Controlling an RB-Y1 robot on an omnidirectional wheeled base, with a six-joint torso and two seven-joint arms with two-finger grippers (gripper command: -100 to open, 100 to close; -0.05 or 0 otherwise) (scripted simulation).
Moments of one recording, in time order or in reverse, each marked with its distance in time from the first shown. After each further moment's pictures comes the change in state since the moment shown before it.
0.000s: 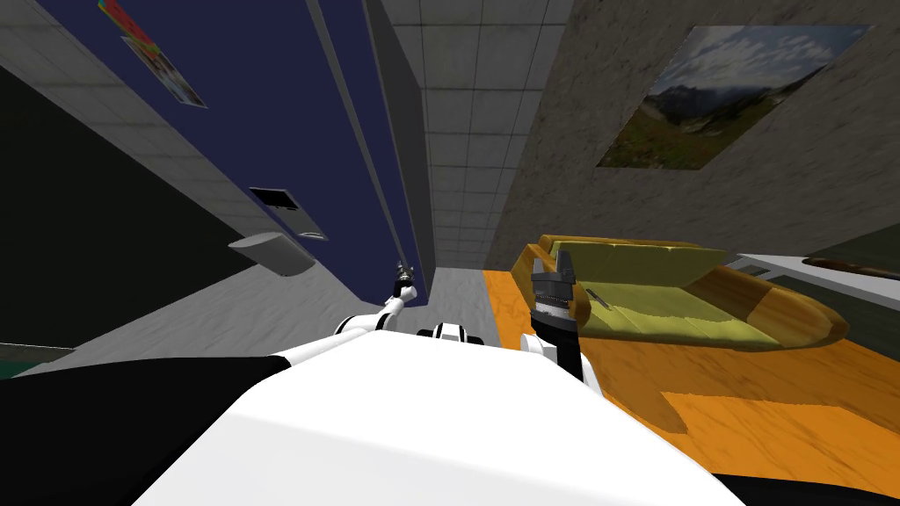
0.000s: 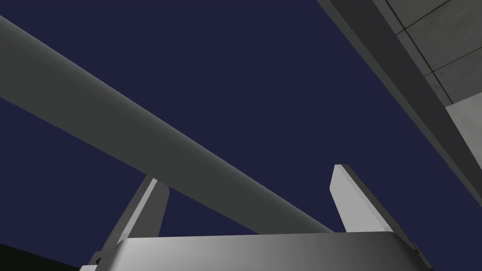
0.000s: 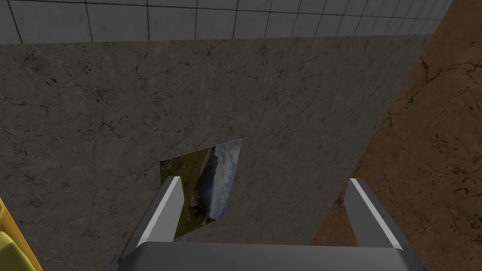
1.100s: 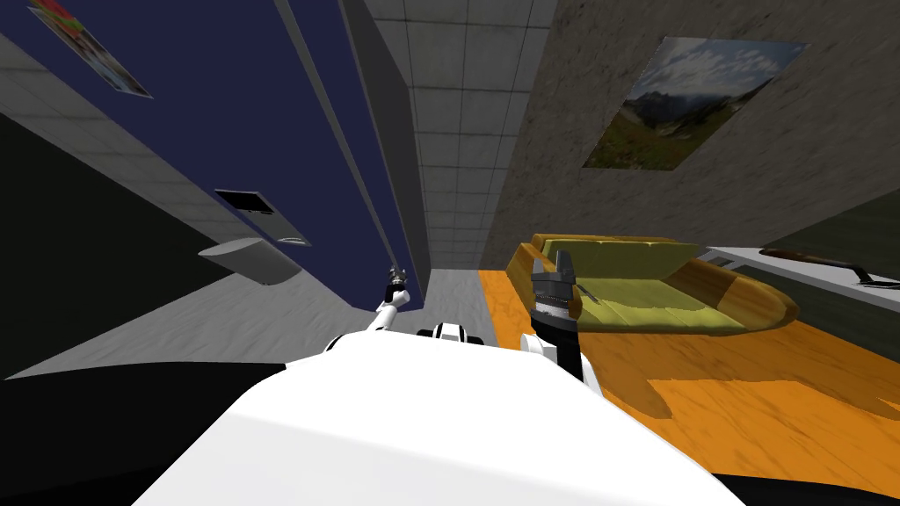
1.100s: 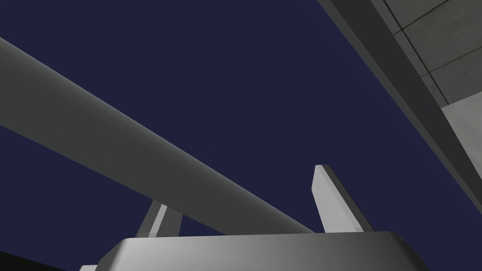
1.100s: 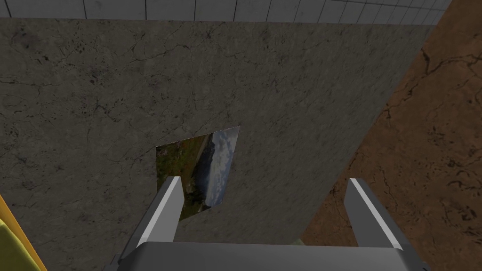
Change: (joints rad) left arm 0.151 -0.013 0.059 -0.223 -0.047 0.109 0.034; right arm 0.000 0.000 0.000 0.000 0.000 0.000 0.000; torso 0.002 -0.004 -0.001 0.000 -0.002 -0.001
